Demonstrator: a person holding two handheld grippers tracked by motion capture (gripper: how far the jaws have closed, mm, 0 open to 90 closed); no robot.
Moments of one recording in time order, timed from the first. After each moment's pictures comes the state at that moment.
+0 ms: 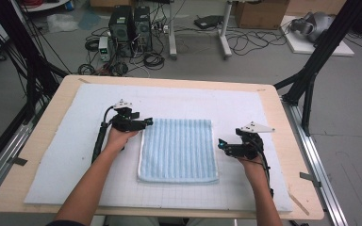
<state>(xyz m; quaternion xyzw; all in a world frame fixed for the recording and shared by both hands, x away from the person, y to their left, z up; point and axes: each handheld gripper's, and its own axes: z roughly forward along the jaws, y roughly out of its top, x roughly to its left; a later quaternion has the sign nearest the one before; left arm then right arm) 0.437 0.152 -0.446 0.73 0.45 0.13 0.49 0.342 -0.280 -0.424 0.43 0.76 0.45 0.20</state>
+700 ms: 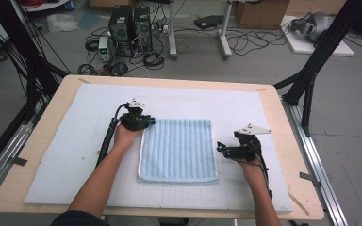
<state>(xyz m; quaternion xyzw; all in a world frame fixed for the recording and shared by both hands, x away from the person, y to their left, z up) 0.446 0.126 -0.451 0.79 0.41 0.16 0.42 0.341 -0.276 -0.432 0.43 0.77 0.43 0.19</state>
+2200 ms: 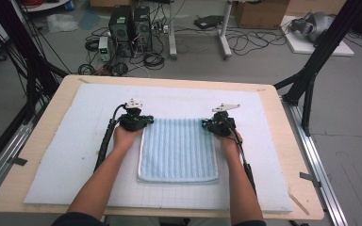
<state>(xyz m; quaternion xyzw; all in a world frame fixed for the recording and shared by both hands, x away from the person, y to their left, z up) 0.443 0.134 -0.447 0.76 0.42 0.15 0.47 0.435 -0.217 -0.442 0.40 0.81 0.41 0.16</state>
